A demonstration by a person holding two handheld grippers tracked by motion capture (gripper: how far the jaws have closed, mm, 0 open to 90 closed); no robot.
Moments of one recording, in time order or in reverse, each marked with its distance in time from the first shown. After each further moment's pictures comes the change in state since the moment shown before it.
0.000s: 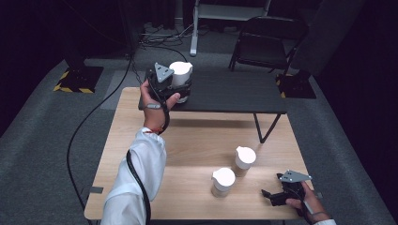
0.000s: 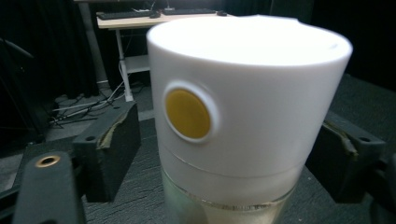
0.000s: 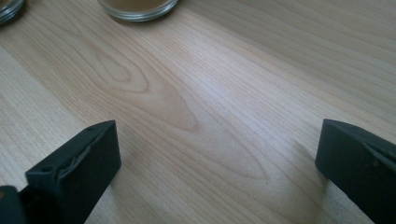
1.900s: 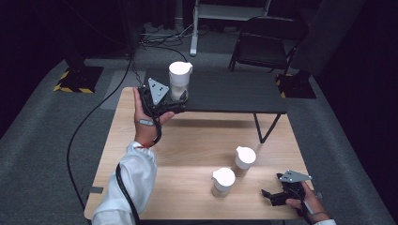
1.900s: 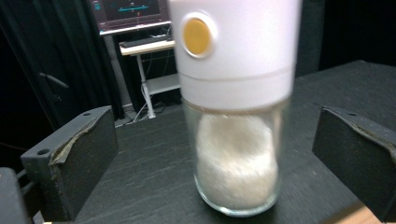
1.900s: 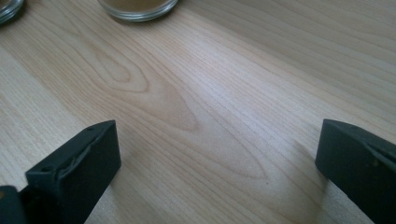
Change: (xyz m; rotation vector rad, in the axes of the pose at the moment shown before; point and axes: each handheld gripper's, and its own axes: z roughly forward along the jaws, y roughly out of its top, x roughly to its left) left arm -0.012 -0.047 -0.035 -0.090 0.068 0.130; right arm 0.000 0.000 0.000 0.000 -0.001 0.000
